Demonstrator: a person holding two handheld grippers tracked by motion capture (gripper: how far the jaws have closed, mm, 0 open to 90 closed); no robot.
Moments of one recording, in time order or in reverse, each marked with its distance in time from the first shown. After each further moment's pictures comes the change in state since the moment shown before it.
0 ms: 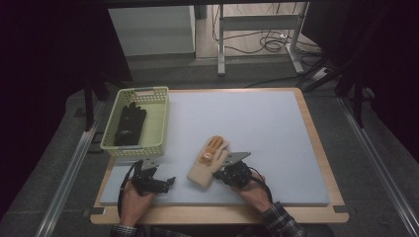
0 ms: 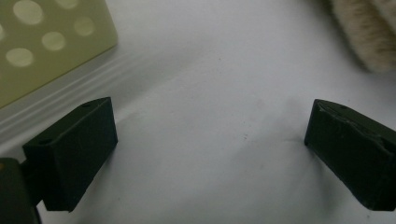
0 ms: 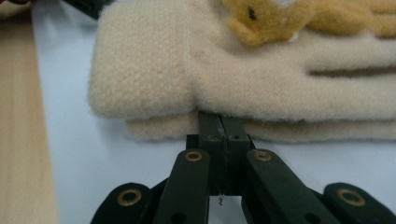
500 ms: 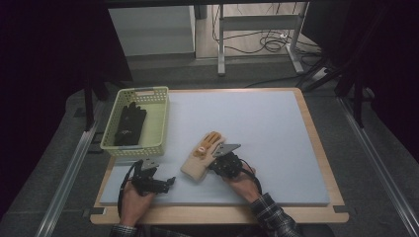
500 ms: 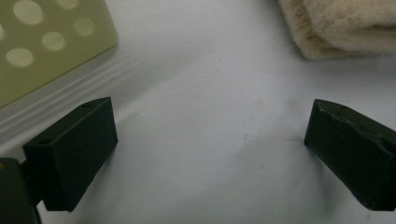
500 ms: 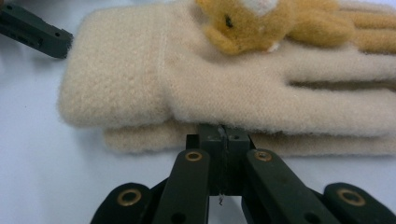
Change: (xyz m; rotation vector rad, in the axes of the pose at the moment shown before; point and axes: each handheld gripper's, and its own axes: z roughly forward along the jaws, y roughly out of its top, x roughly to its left) left arm 0.000 0.000 0.000 0.000 0.000 0.000; right arm -0.011 0.022 0.025 -0.010 -0.055 0.009
